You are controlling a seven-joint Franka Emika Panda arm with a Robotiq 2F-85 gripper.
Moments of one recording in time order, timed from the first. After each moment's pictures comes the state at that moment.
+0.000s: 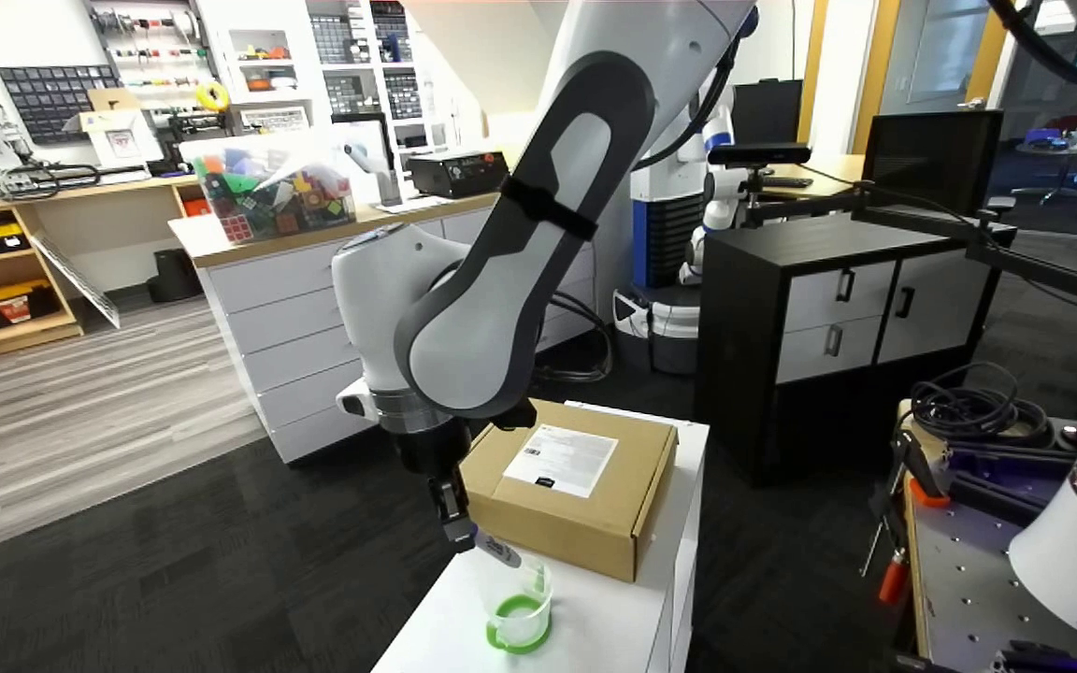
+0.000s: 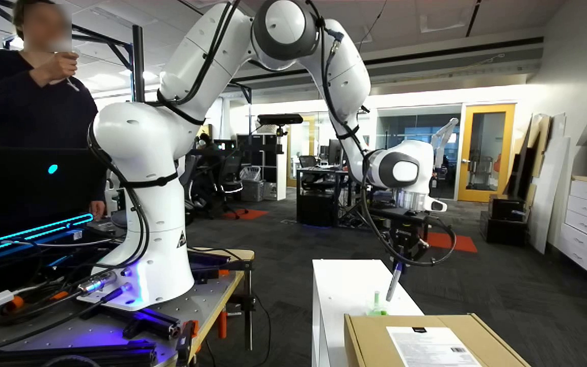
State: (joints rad) arm 0.11 0.64 0.20 -1.90 -0.20 2.48 -0.42
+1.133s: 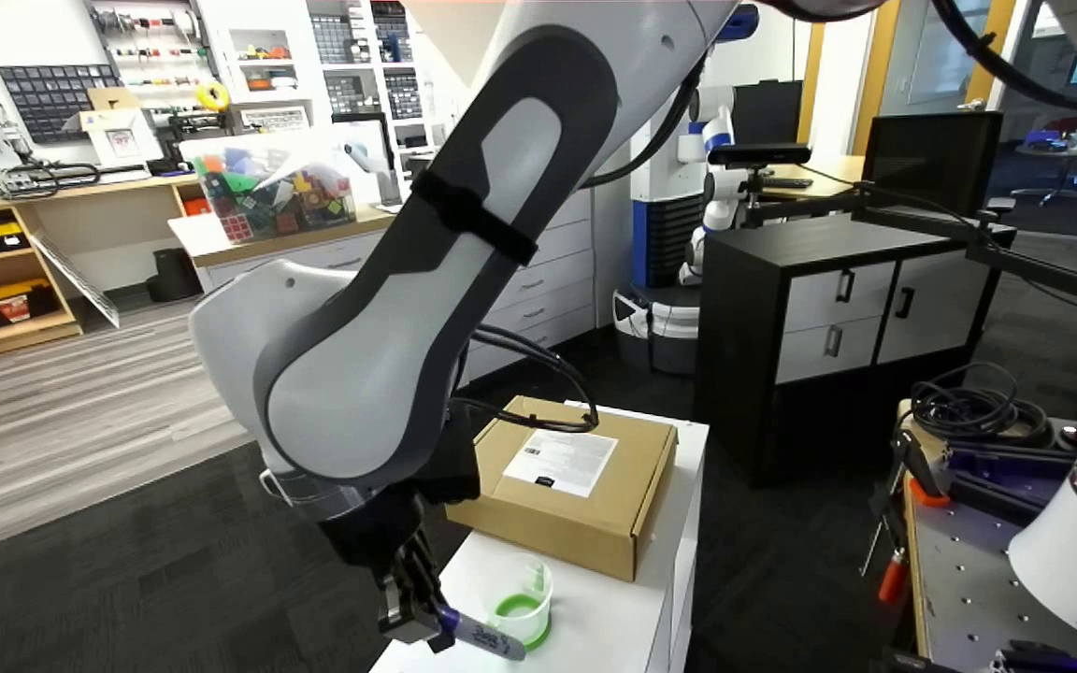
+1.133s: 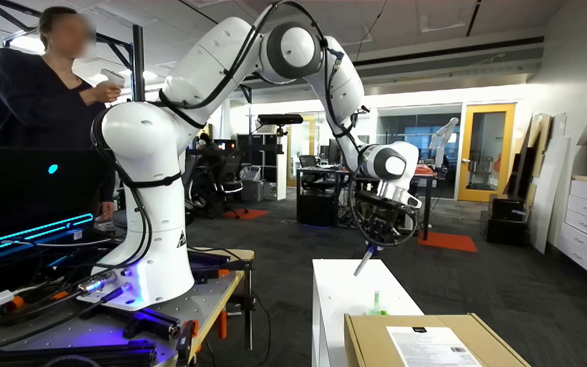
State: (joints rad) arm 0.27 0.72 0.23 -1.72 -0.12 2.18 -0.21
